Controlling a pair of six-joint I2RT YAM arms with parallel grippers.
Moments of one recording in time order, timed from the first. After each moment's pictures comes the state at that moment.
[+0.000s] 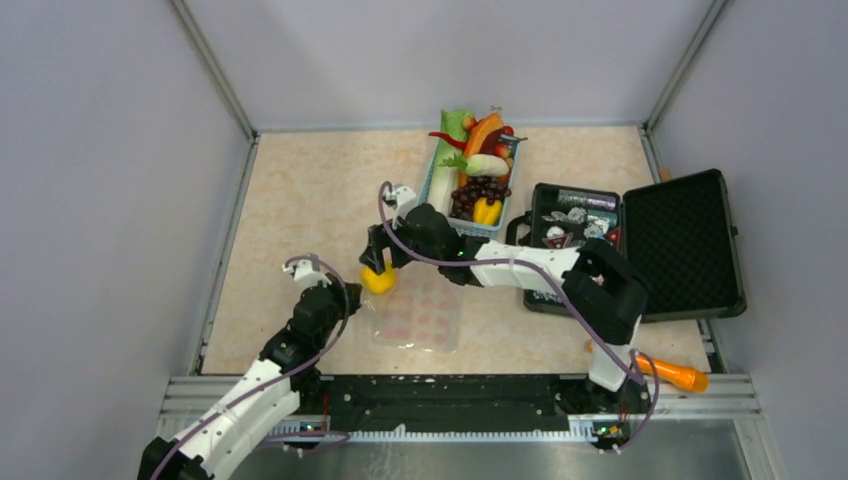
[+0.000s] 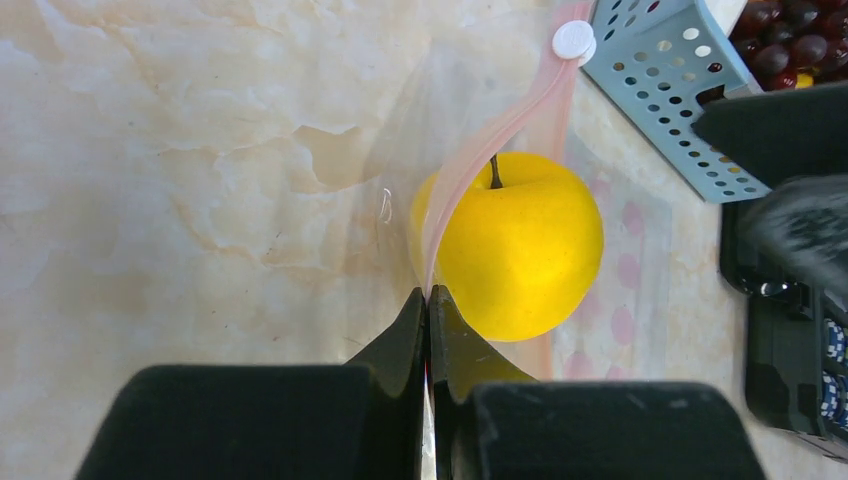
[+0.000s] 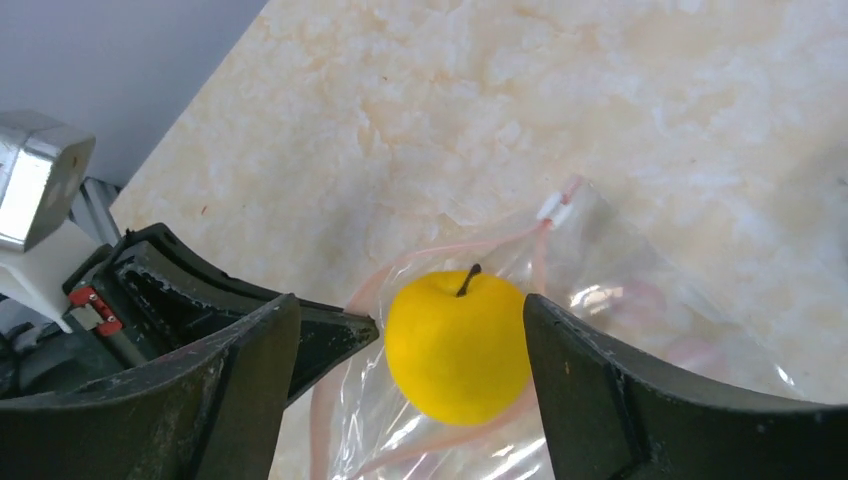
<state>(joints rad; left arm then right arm) -0.49 0.51 0.10 -0.01 -0.28 -0.81 1.00 1.86 1.25 0.21 -0.05 0.41</state>
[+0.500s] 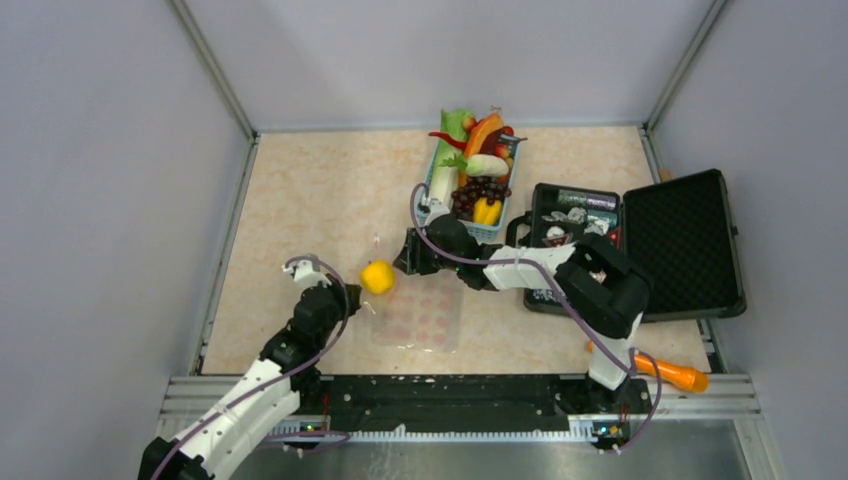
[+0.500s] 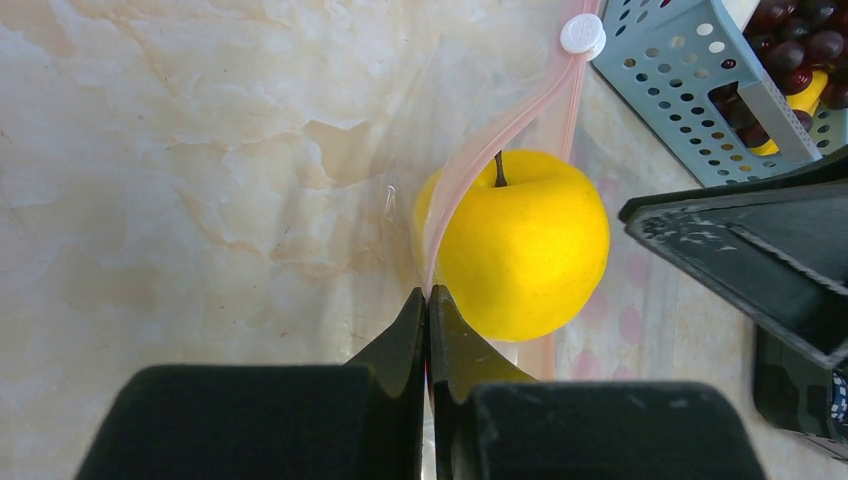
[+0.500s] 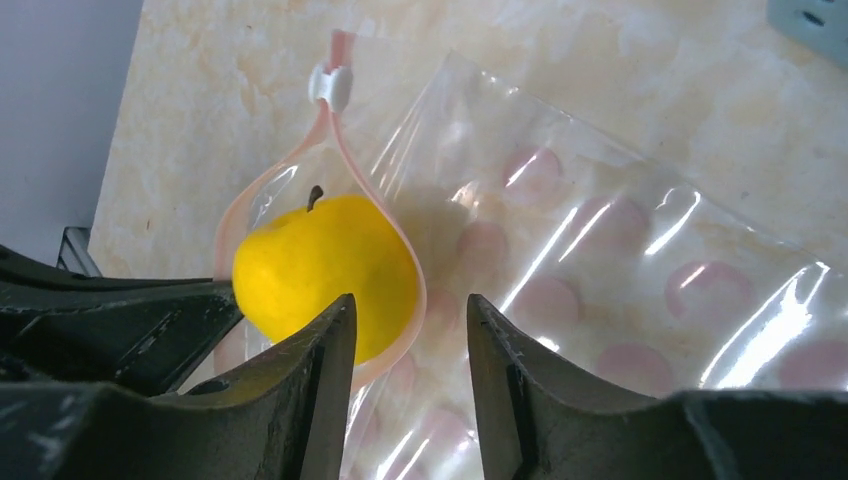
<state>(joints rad) -0.49 0.51 0.10 -0.03 -0.28 -0.81 0.91 1.82 1.02 0.30 -0.05 0.67</state>
